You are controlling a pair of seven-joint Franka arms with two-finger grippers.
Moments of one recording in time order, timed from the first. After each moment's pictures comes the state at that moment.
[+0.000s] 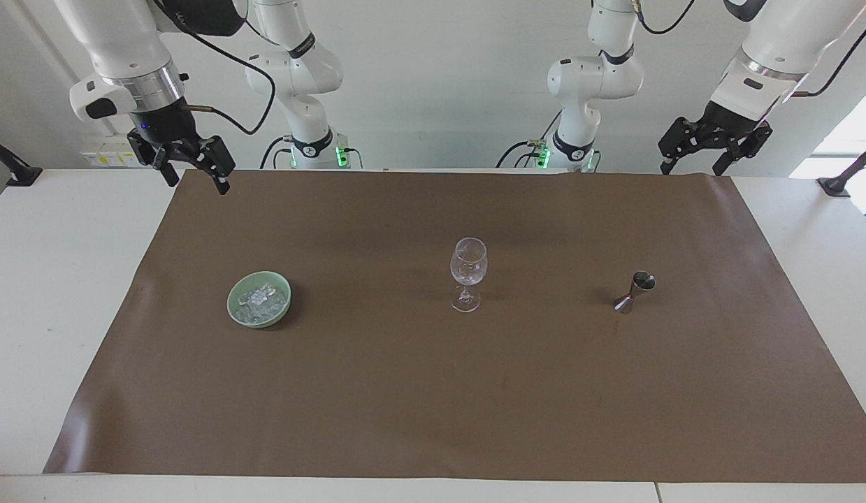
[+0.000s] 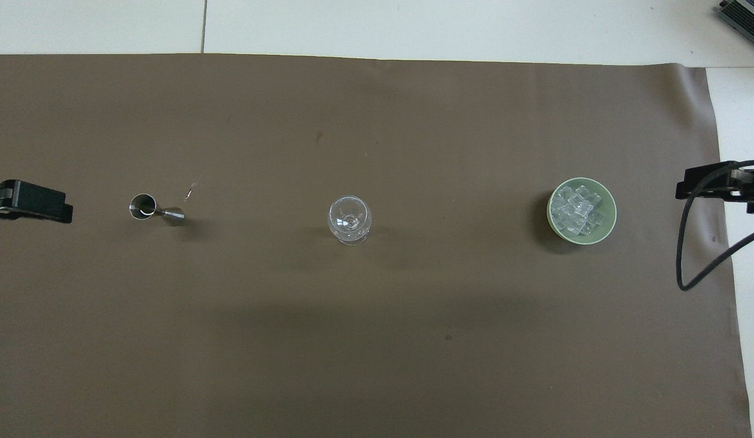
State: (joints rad) left arm -0.05 -0.07 -0.02 -1.55 -0.03 1.47 -0.02; right arm 0.06 -0.08 -0.11 -1.65 -0.01 1.66 0.16
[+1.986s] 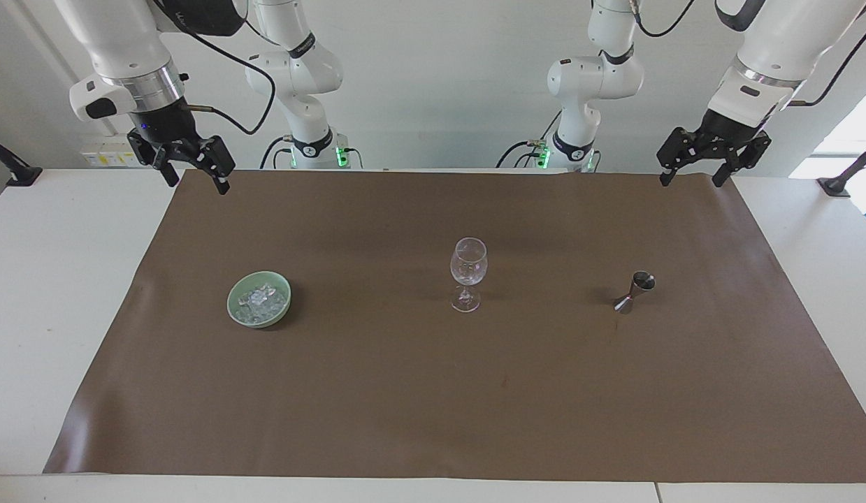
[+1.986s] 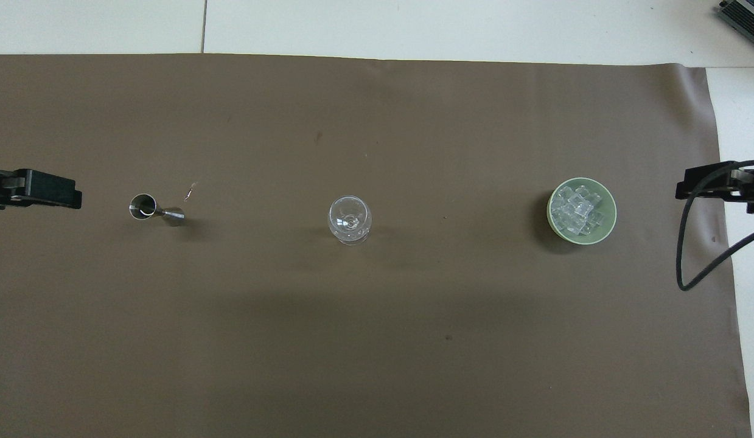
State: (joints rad) left arm -0.05 -0.07 -0.03 -1.59 -0.03 1.56 -0.02; right arm 0.06 -0.08 -0.11 -1.65 -0.01 1.66 0.16
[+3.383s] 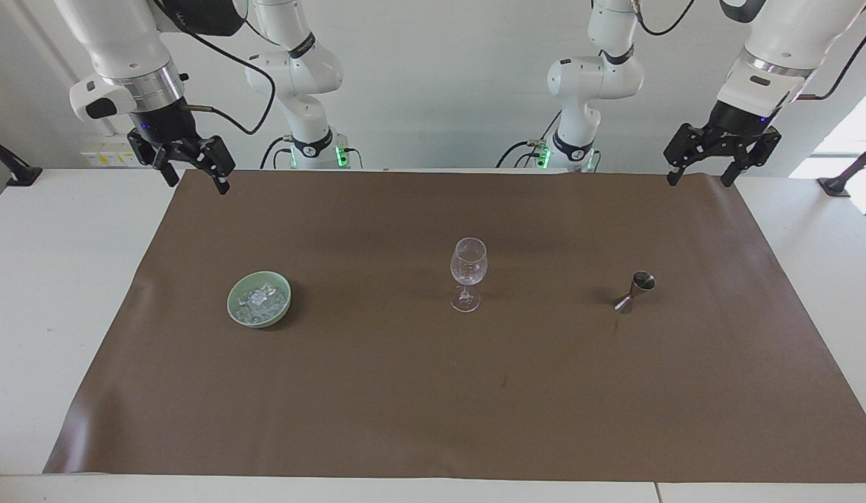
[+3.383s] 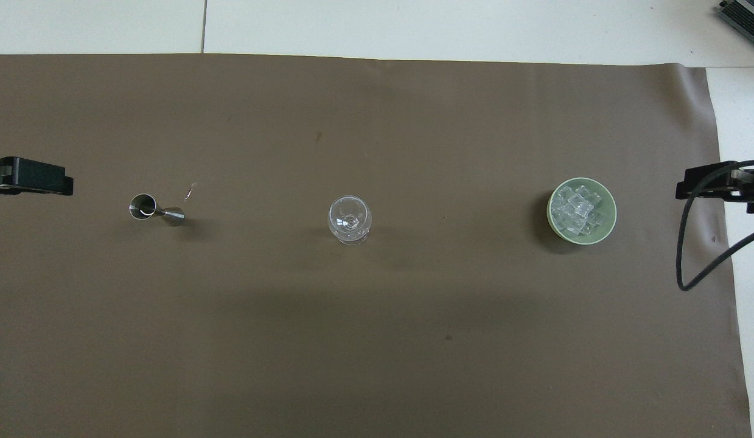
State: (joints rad) left arm -0.05 -0.06 -0.03 -1.55 -0.03 1.60 -0.02; right arm 0.06 -0.08 -0.11 -1.65 -0.01 1.66 0.16
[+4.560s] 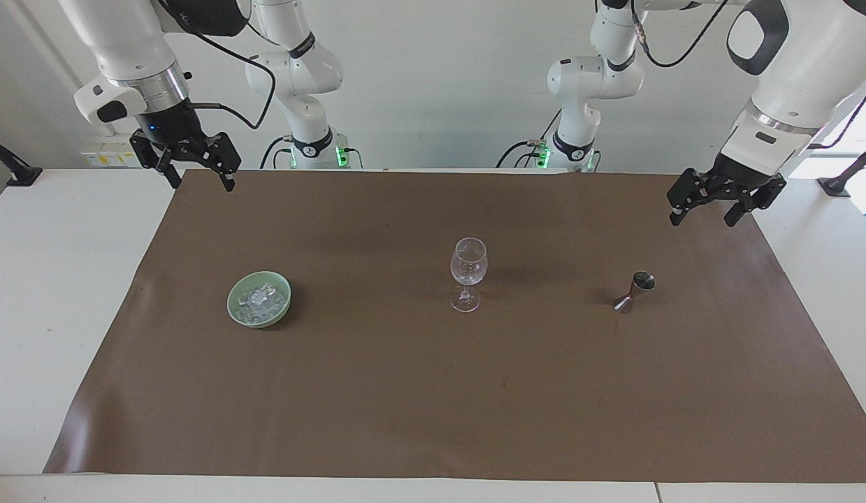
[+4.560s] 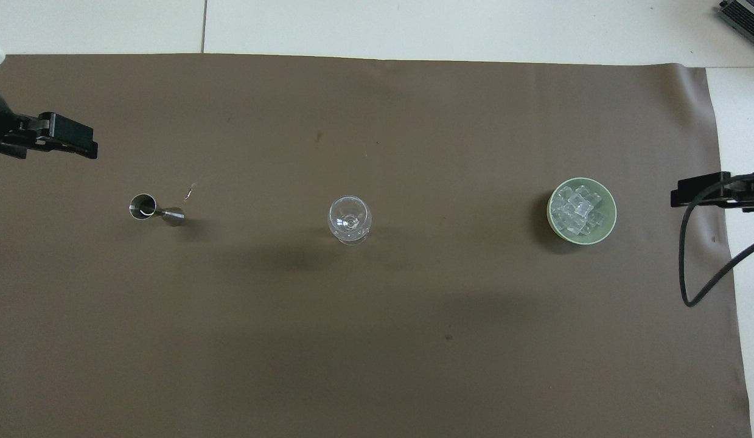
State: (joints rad) left arm -0.04 0.15 -0.03 -1.39 -0.02 1.58 -0.01; right arm 0.06 -0.08 -0.10 -1.65 -0.01 1.64 0.05
